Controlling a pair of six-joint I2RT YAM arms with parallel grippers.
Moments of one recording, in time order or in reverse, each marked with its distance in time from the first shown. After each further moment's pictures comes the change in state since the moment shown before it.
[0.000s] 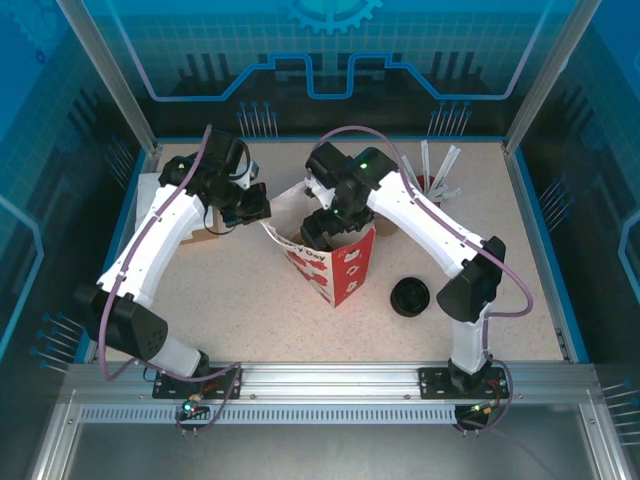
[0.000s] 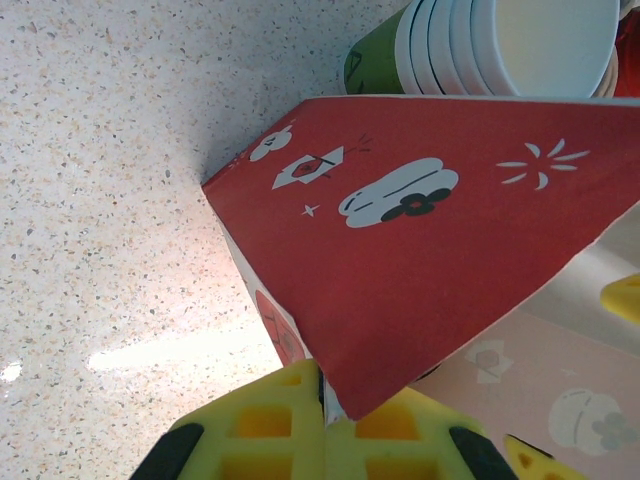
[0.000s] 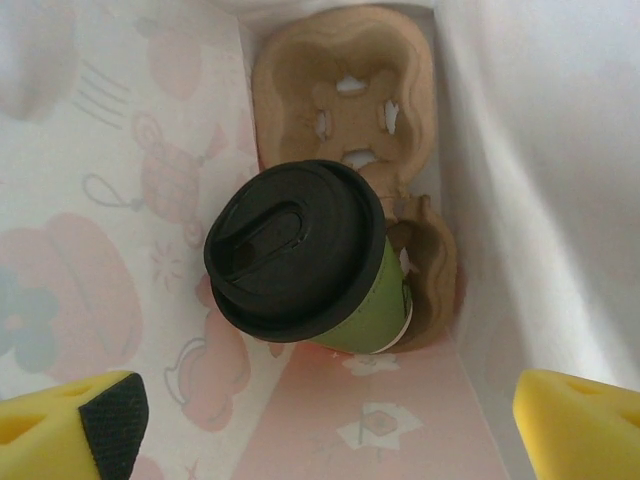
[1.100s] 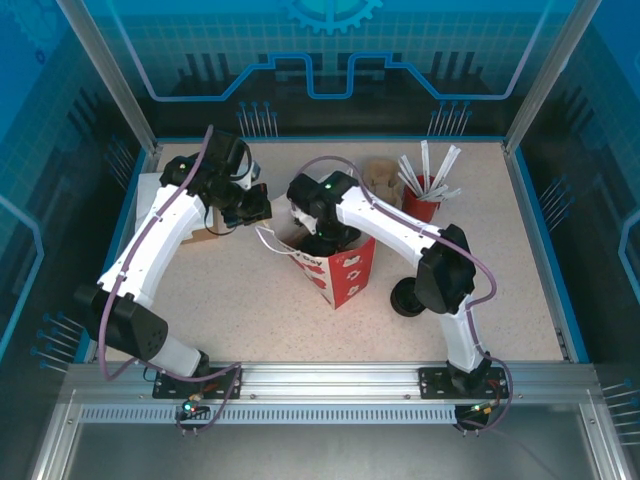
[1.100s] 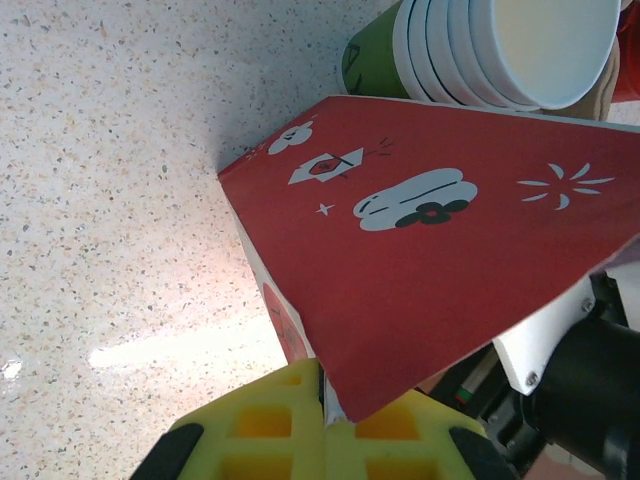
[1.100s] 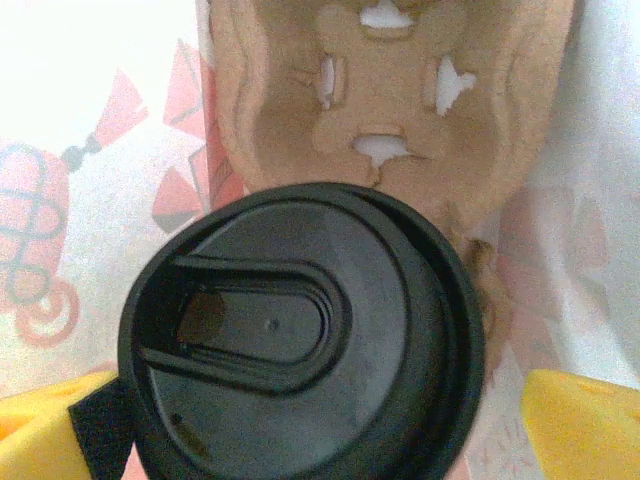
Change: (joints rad) left arm -0.007 0.000 0.000 -0.007 0.000 0.000; right arm 0.042 0.144 -0.138 0.095 0.056 -0.061
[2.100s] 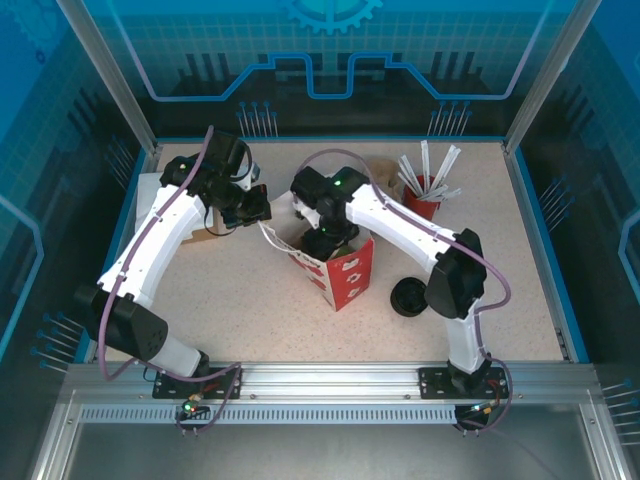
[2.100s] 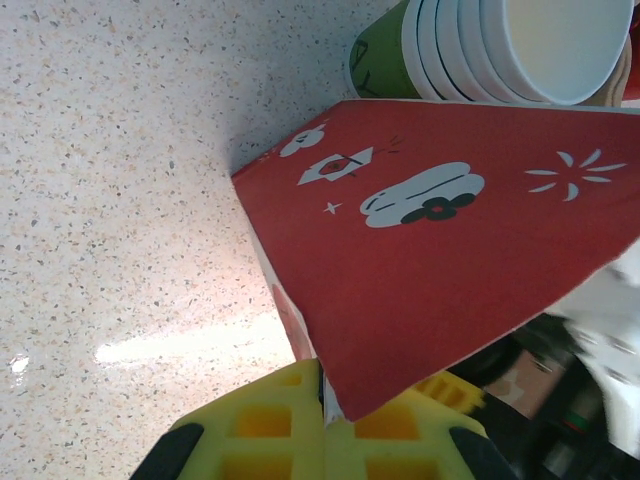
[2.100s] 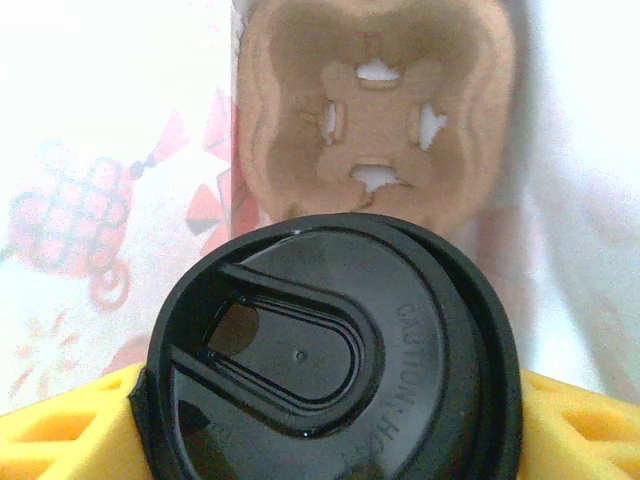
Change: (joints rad) left arm -0.002 0.000 0.000 -0.009 -0.011 0.000; right arm -0.002 -0.088 0.015 0.005 -0.010 0.004
